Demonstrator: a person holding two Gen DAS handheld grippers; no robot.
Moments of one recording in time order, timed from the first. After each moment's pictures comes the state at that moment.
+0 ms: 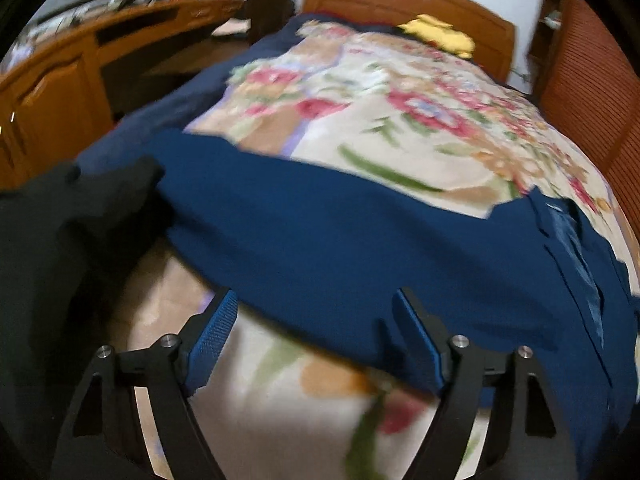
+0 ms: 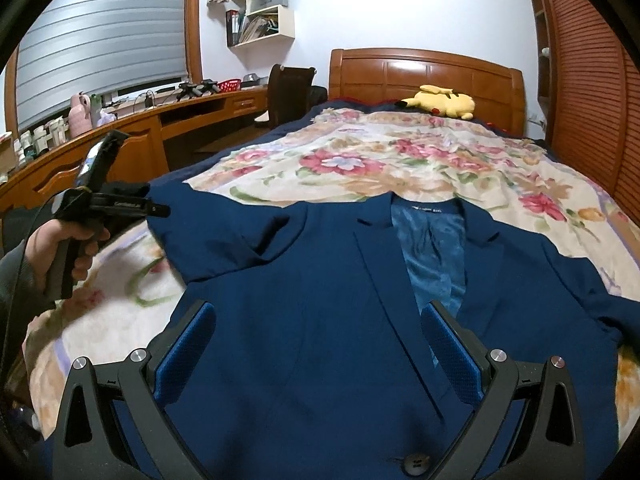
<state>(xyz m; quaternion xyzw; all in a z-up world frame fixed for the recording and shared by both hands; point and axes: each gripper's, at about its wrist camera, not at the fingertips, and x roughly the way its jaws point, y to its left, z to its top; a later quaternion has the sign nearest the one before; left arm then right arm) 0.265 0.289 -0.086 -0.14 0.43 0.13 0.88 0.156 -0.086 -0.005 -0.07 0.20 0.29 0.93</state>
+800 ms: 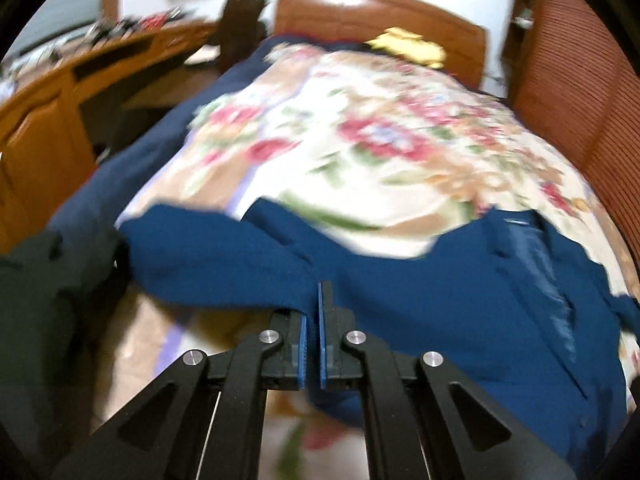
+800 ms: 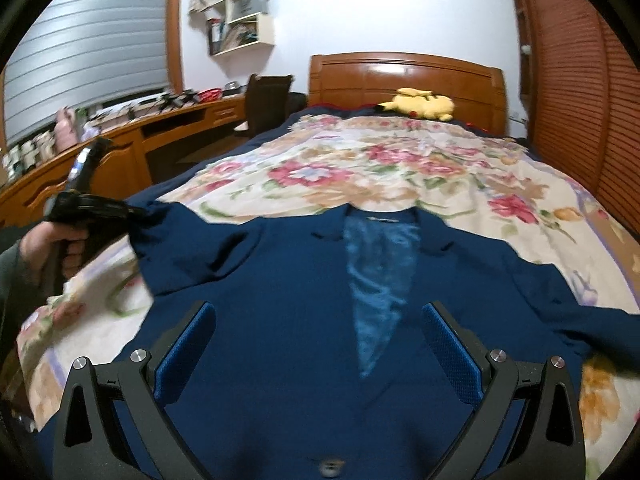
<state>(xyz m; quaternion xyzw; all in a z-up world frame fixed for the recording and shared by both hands) 0.278 0.226 -0.022 -0.09 0.39 0.07 0.92 0.168 -0.141 0.015 -0.05 0.19 0.26 0.94</state>
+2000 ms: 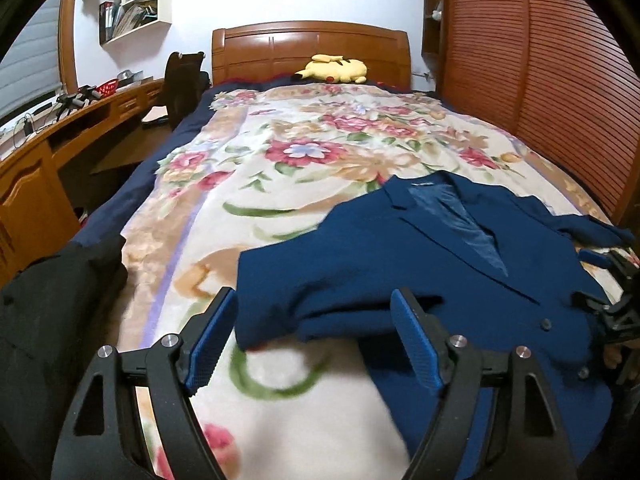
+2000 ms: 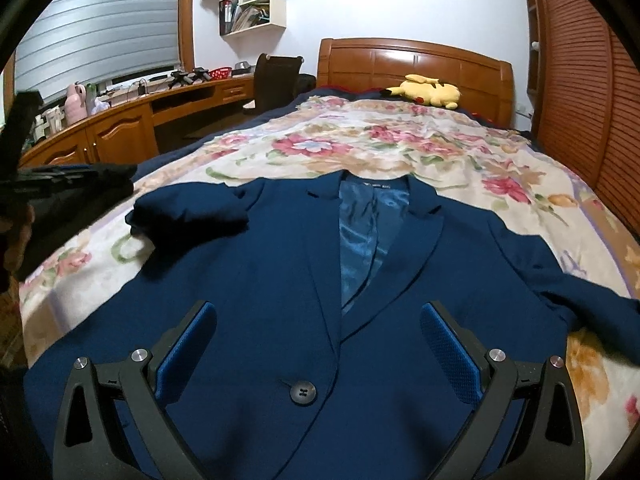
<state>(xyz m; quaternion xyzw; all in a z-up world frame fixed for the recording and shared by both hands) 0.168 0.158 0.000 -0.02 0.33 0.01 0.94 0.140 -0.173 0.012 -0.09 0.22 0.28 0.93</state>
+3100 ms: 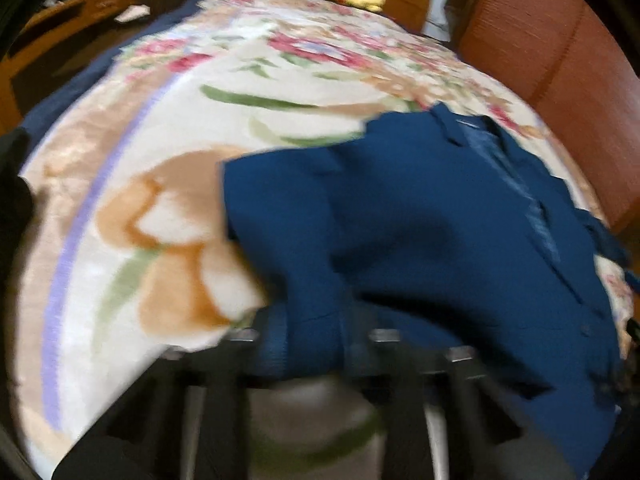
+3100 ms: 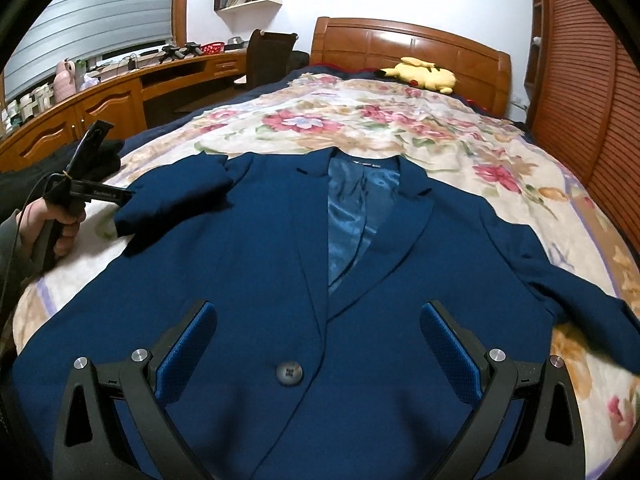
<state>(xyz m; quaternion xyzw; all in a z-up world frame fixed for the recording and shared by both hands) 0.252 0.210 -0.101 -0.11 0.46 -0.06 0.88 0.136 -0.164 0.015 -0.12 0.25 0.25 0.93</state>
